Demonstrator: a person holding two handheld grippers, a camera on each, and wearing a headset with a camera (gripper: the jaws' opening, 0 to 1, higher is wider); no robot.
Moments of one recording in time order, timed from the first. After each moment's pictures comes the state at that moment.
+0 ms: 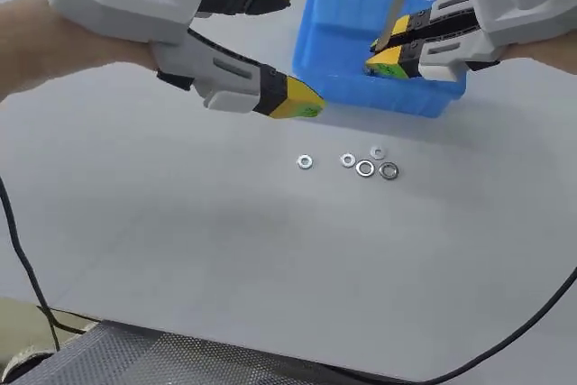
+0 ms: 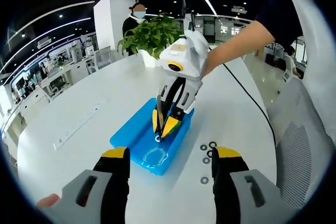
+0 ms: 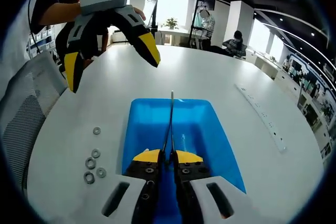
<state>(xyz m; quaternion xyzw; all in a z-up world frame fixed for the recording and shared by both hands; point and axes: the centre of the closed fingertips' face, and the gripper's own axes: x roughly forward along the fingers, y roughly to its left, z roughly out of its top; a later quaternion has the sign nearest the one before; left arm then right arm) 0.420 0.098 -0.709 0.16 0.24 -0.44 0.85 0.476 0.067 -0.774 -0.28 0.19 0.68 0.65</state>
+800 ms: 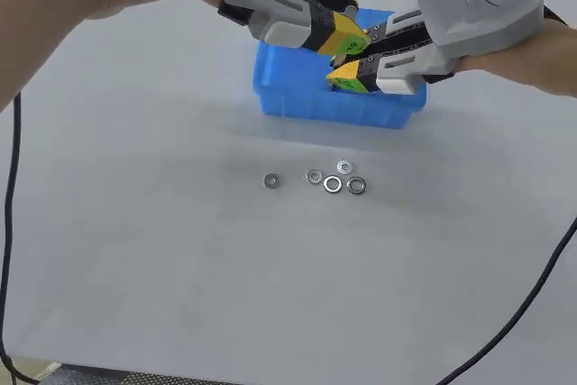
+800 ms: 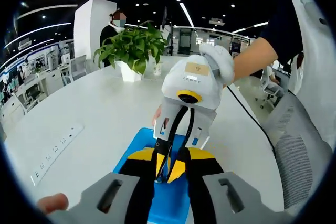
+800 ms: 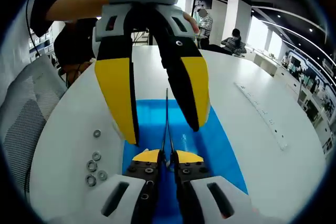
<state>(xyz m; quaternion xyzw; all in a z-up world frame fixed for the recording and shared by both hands) 0.479 0.034 -0.707 0.13 0.22 -0.55 0.80 0.477 0.069 -0.776 -0.27 0.20 0.67 0.66</state>
